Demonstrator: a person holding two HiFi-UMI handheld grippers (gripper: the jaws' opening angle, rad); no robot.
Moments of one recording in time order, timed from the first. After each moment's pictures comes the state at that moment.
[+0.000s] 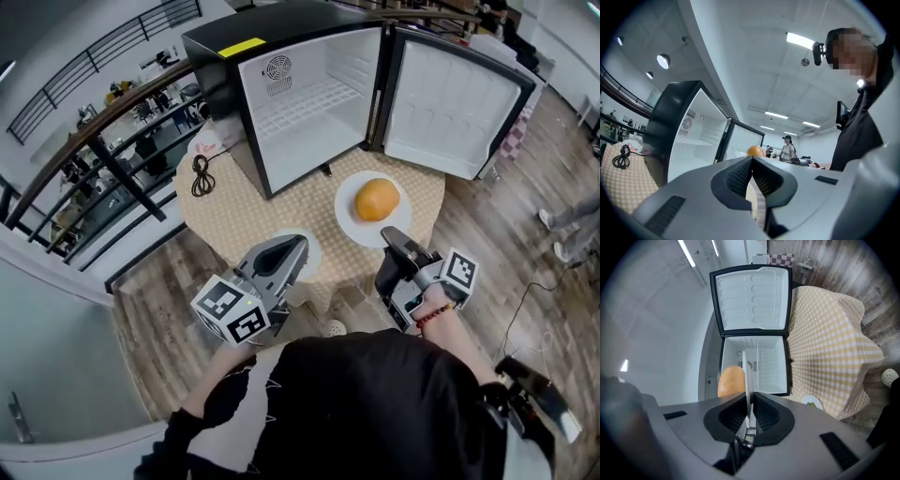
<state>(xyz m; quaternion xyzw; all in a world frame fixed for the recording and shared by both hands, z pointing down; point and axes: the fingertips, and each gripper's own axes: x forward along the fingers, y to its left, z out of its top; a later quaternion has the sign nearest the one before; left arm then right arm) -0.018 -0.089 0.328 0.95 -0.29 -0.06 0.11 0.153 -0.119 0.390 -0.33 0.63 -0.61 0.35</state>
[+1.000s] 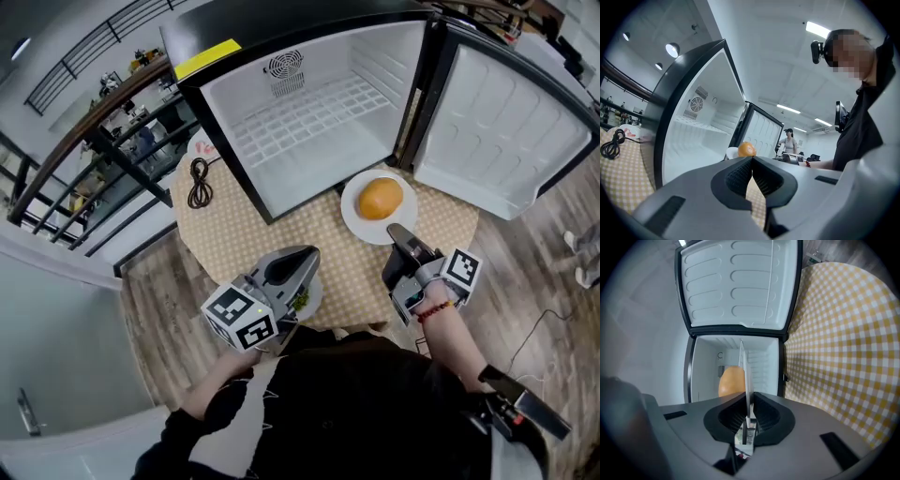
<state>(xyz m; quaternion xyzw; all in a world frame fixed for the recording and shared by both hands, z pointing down) 0.017 -0.220 0.385 0.93 -0.33 -0.02 0.17 0.176 -0.287 0.457 -0.34 0.64 -0.63 0.28</state>
